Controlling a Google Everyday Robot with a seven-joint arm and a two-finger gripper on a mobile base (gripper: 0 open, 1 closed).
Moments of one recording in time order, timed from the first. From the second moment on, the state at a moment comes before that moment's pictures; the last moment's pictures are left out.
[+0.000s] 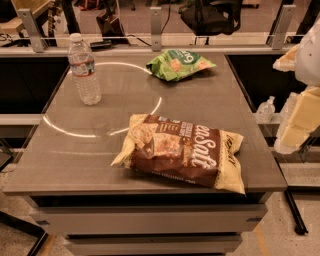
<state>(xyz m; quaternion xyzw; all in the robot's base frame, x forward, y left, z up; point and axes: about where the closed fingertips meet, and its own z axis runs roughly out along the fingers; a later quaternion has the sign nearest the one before) 0.438 -0.217 0.977 -0.60 0.78 -0.03 0.16</state>
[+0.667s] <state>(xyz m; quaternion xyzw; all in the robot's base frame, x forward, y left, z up) 0.445 -0.215 0.994 -0.59 0.78 -0.07 0.21</state>
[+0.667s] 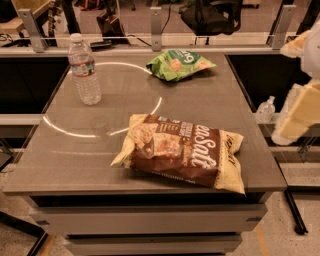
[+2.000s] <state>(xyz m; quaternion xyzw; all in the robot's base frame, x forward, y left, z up) 0.579 -0.217 1.046 -0.52 0.74 -0.07 0.42</state>
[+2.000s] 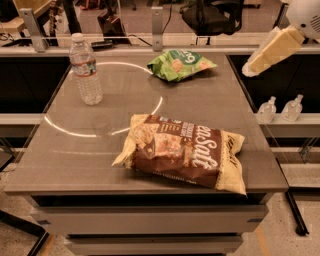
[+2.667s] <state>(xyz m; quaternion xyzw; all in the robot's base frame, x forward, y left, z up) 0.652 -0.216 1.036 -0.45 0.77 0.00 0.46</state>
